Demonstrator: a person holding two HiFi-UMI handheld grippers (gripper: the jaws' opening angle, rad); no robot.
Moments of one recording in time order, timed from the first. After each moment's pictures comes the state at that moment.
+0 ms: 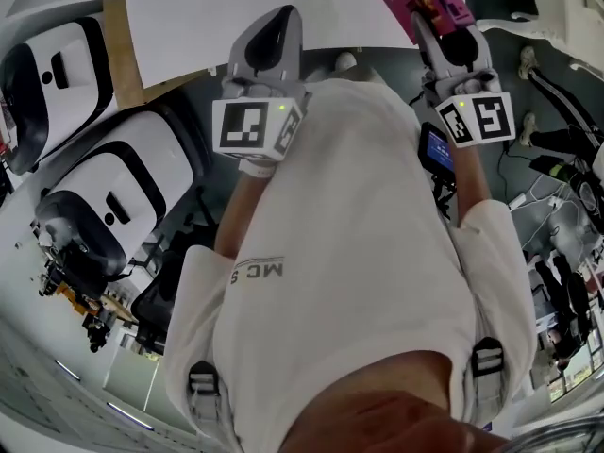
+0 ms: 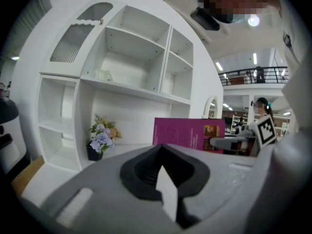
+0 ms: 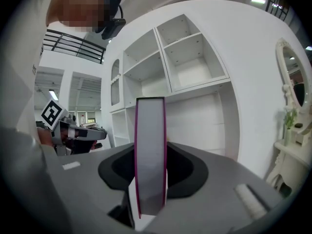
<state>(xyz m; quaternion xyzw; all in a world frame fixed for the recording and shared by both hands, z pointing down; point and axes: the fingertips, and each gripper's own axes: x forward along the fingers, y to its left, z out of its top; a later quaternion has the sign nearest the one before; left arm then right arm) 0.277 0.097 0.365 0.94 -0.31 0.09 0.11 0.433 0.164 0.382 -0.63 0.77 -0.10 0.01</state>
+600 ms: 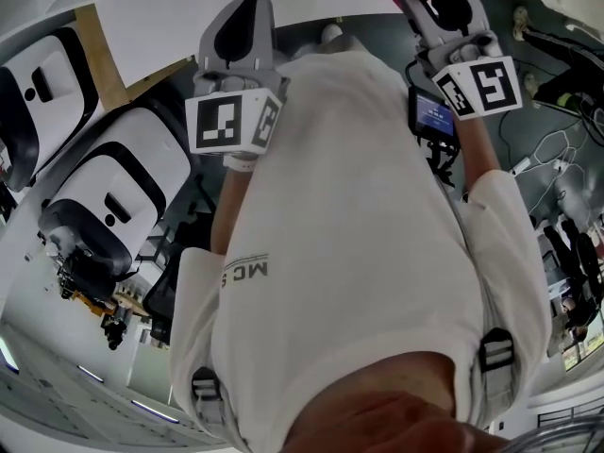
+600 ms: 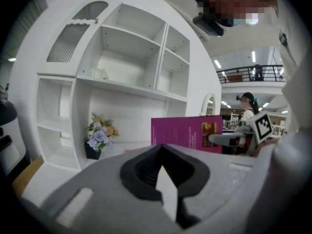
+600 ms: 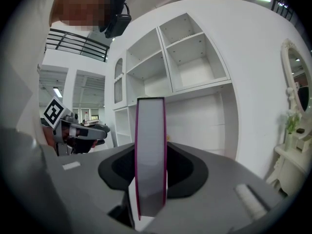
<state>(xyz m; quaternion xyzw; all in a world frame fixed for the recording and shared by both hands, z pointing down) 0.306 0.123 0.372 0.94 -0.30 0.11 0.11 0.462 0.185 0.383 -0.61 0.78 -0.10 -0.01</state>
